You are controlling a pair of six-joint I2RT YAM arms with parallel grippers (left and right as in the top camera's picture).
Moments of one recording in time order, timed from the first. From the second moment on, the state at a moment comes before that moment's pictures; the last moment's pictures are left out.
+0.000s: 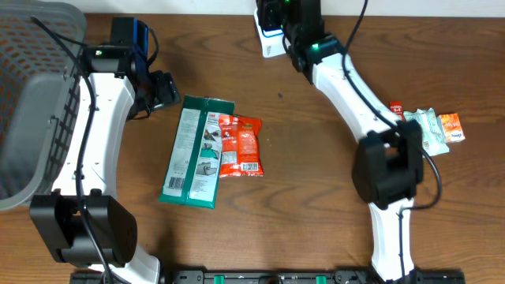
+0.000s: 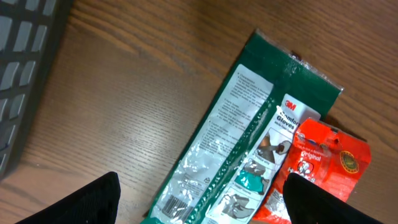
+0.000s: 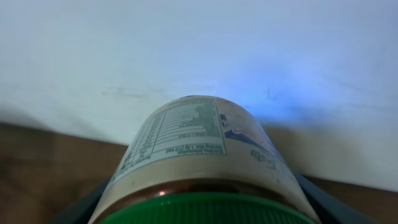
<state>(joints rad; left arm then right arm) -0.02 1.76 1.66 -1.21 -0.03 -0.38 0.39 2.27 1.98 -0.02 0.05 0.19</state>
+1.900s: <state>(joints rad) -0.02 1.76 1.66 -1.21 -0.03 -0.38 0.34 2.09 1.97 -0.22 -0.12 0.21</state>
